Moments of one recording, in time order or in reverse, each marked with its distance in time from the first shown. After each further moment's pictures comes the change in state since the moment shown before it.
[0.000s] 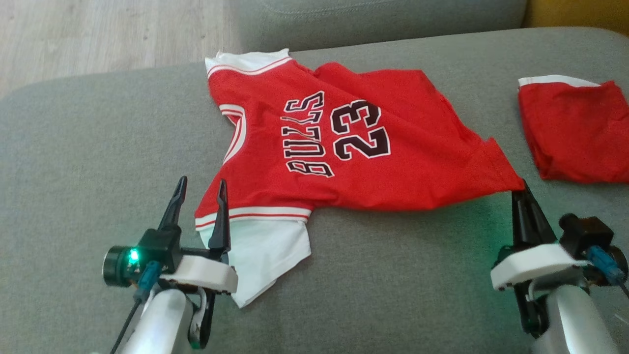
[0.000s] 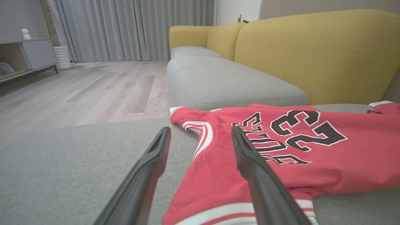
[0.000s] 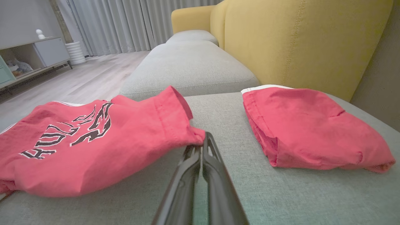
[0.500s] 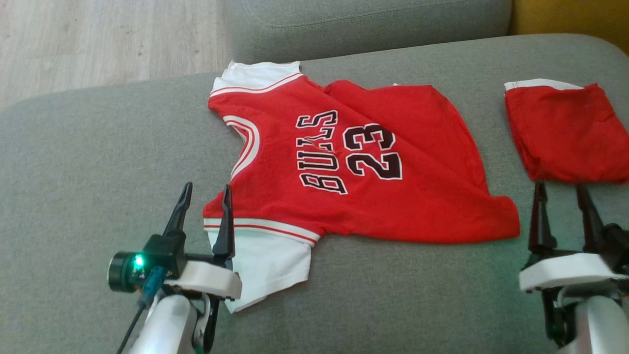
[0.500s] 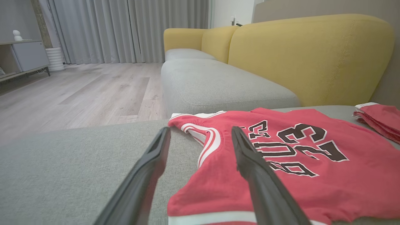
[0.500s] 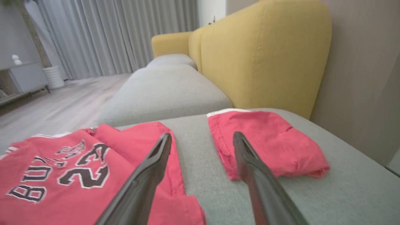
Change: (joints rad) left arm 0.019 -0.017 0.005 0.001 0.010 -0.009 0.000; right arm 0.086 0.005 -0.101 -0.151 0.008 0.000 0.022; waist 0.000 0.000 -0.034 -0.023
